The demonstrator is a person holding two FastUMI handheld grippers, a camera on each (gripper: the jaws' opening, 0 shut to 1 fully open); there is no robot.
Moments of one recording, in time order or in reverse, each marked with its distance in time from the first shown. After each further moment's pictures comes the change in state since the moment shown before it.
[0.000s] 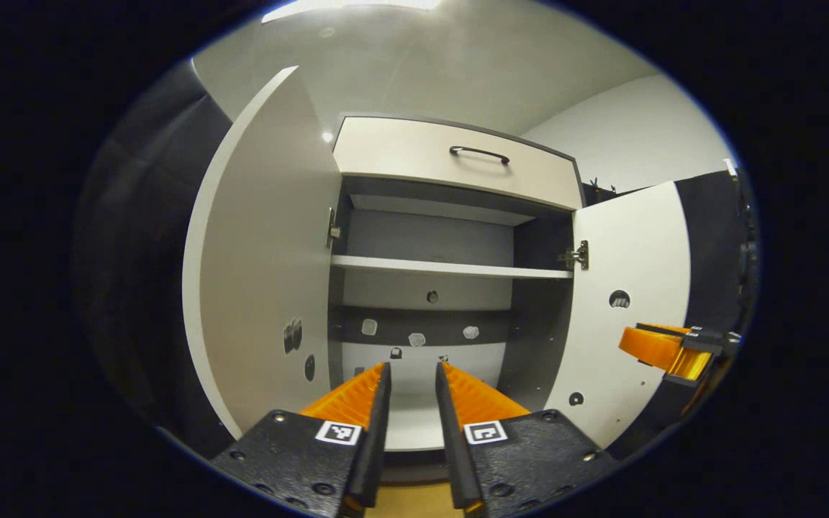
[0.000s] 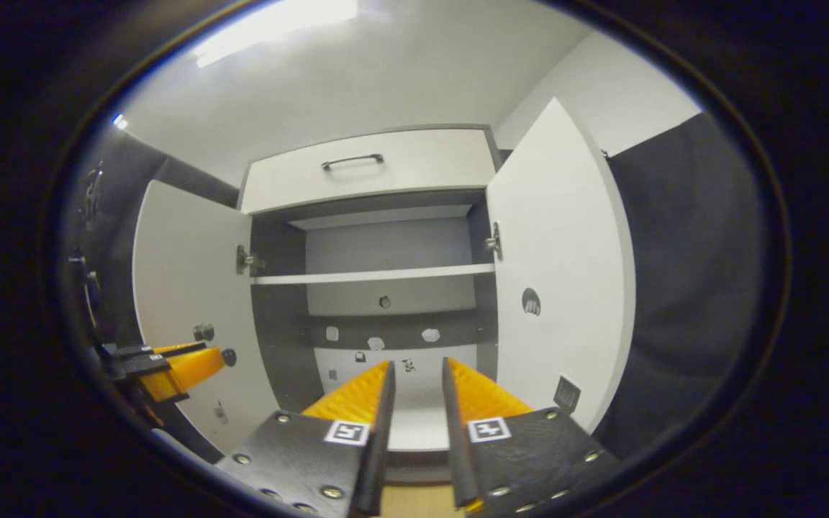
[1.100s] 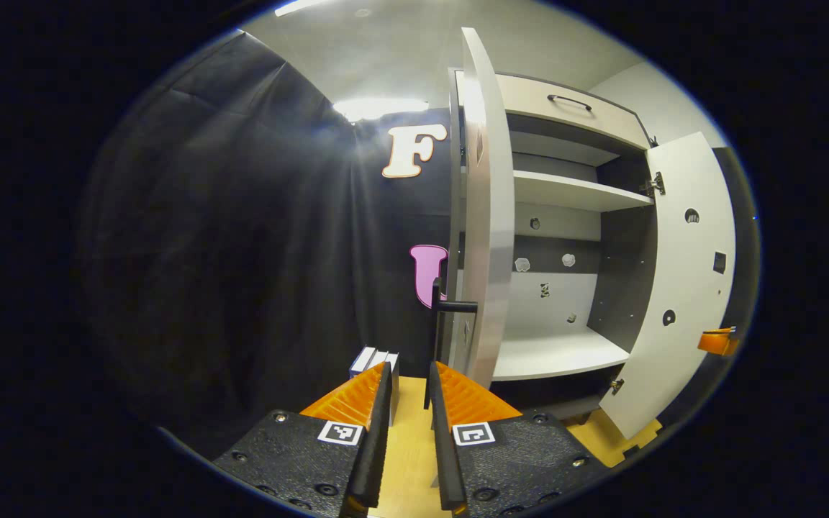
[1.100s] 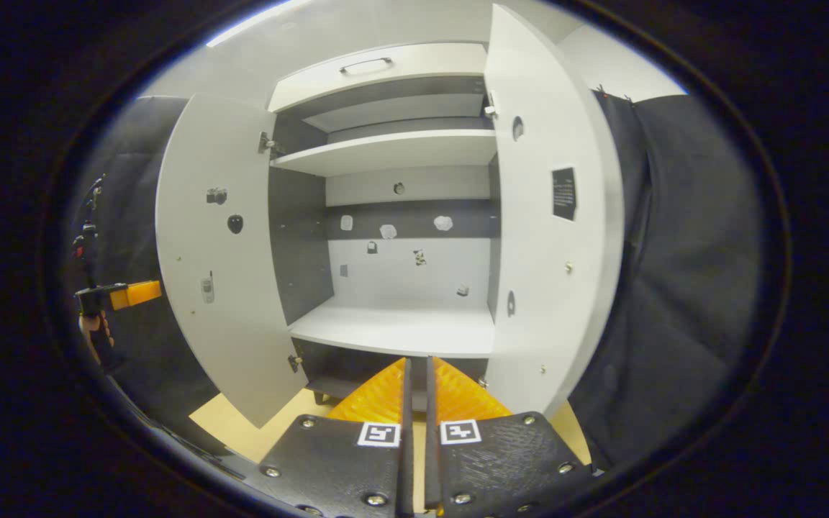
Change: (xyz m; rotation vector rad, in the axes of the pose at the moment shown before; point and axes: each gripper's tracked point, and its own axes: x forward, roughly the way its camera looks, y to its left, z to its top) left arm -0.081 0.084 -0.077 -0.015 0.202 0.236; right arm -0.039 -0.043 -0.195 -0.120 0.295 0.188
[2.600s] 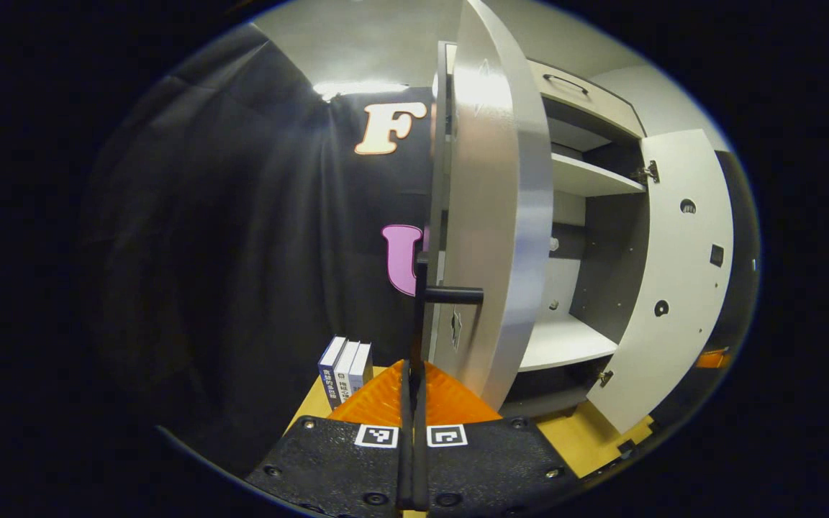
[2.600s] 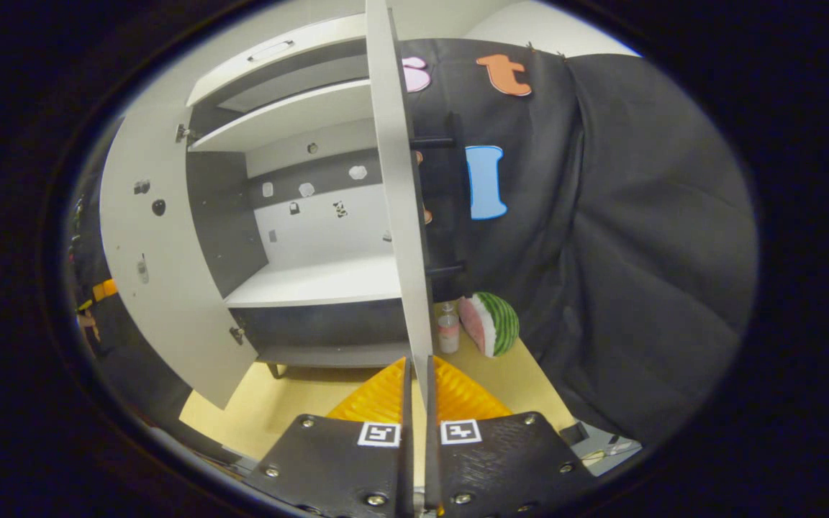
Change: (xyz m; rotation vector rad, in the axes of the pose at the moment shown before) left arm 0.030 -0.009 -0.015 0.056 0.060 -0.123; right arm -0.046 -0.121 -0.092 0.144 0.196 -0.244
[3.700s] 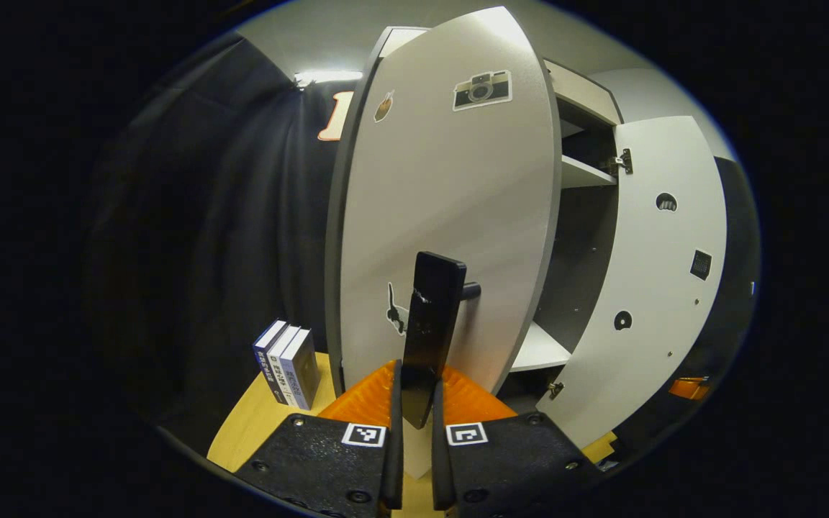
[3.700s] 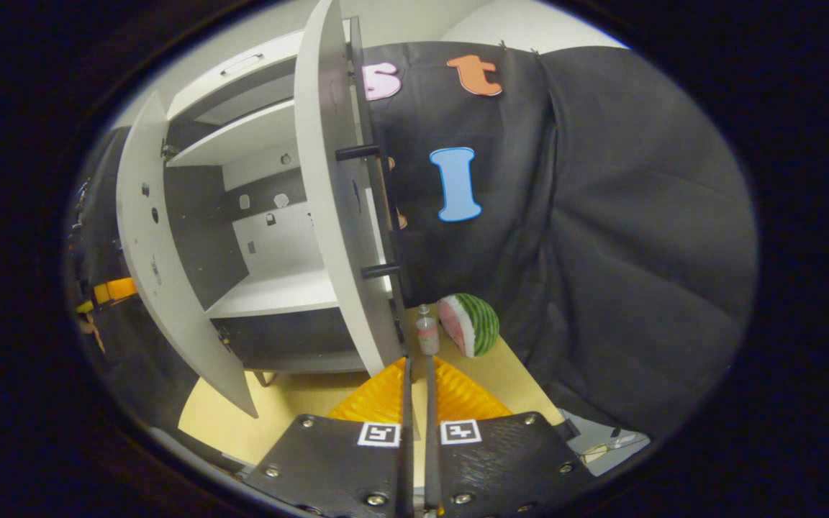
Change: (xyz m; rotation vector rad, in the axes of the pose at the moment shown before) left arm 0.001 -0.064 -0.003 -0.087 0.055 -0.053; right arm 0.000 -0.036 0.001 0.048 -0.018 -0.054
